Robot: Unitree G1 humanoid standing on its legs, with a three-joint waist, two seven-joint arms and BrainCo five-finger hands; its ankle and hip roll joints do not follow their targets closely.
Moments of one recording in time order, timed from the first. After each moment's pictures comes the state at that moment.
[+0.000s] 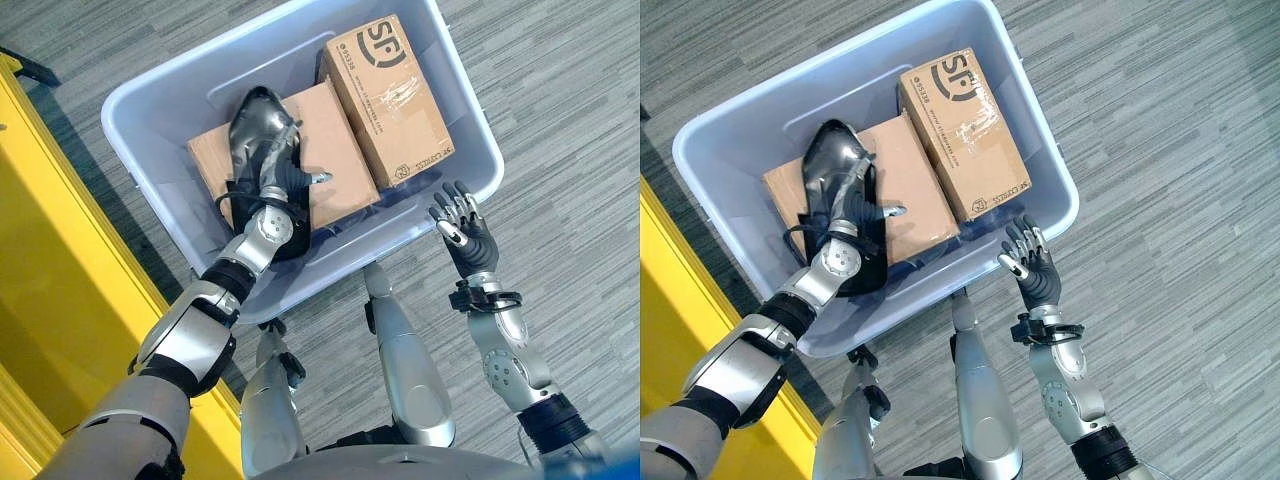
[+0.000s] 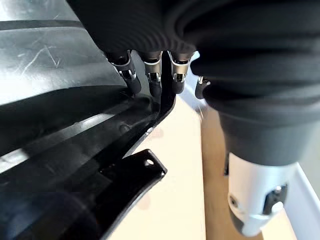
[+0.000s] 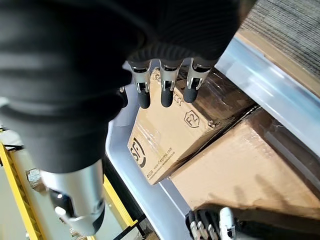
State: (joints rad) left arm -0.84 0.37 -0.56 0.84 0.10 -0.20 0.43; right arm -0.08 -0.37 0.31 -0.01 0.80 -0.32 -0.07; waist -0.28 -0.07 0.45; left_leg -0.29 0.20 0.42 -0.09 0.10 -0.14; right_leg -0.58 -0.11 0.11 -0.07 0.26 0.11
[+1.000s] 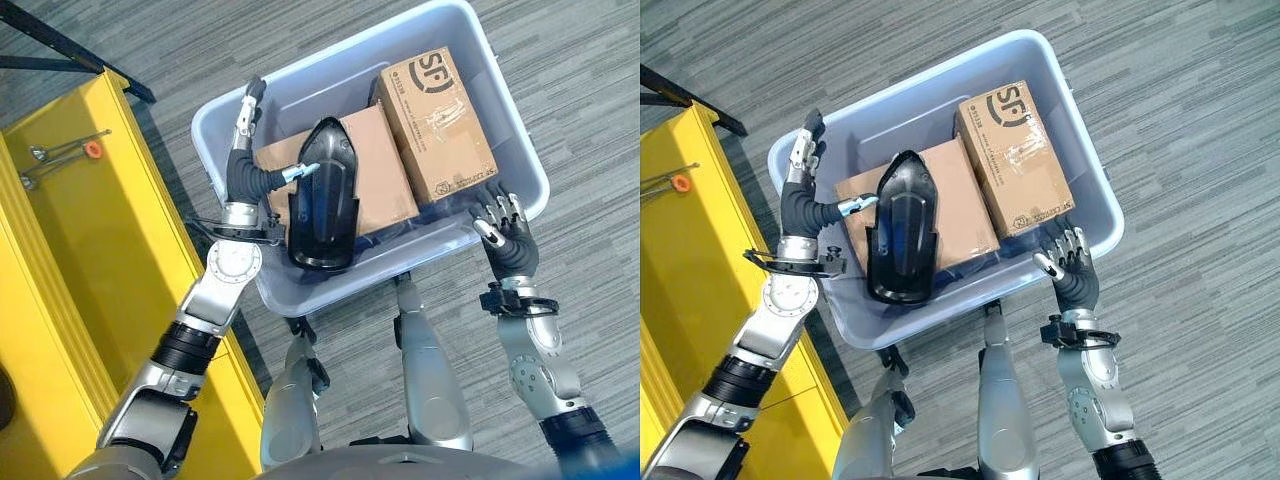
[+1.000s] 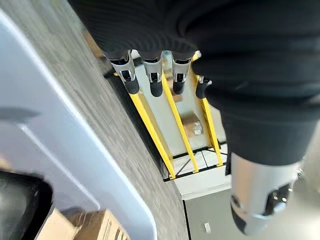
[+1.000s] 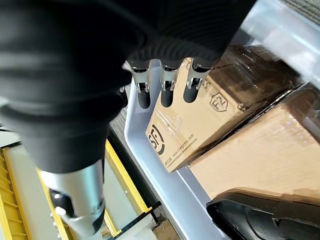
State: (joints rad) left arm -0.40 0.44 -0.24 0.02 -0.02 -0.31 0.42; right arm 0.00 -0.39 0.17 -0.06 0.74 -0.32 -0.10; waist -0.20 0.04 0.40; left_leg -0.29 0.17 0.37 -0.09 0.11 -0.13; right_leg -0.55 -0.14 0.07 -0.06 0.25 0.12
